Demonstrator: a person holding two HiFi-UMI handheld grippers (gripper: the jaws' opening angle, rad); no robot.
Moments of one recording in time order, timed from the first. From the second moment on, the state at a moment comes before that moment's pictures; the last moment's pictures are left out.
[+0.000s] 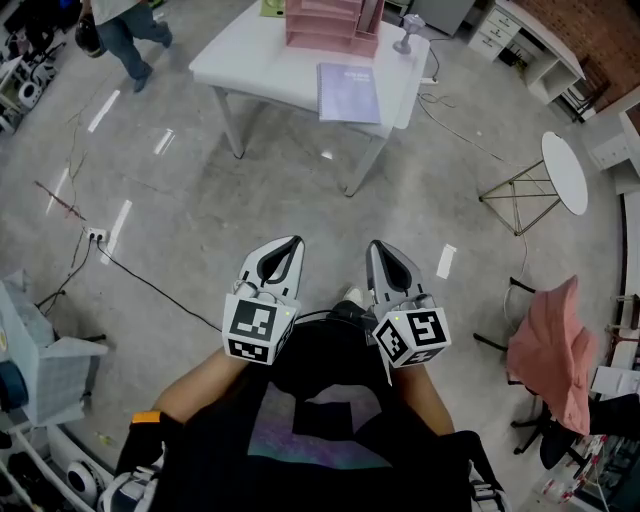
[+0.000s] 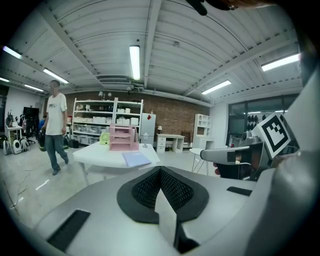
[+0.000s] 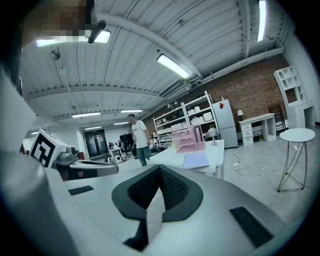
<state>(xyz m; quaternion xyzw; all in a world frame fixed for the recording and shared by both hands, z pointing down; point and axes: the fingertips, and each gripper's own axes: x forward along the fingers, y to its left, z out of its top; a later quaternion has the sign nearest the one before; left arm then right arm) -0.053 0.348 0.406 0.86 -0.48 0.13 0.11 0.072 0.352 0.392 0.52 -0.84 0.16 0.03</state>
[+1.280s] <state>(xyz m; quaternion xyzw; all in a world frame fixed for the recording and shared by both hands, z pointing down) 0.014 0.042 0.403 0.81 -0.55 0.11 0.16 0.157 0.024 0.412 0.46 -0.87 0.14 0.05</state>
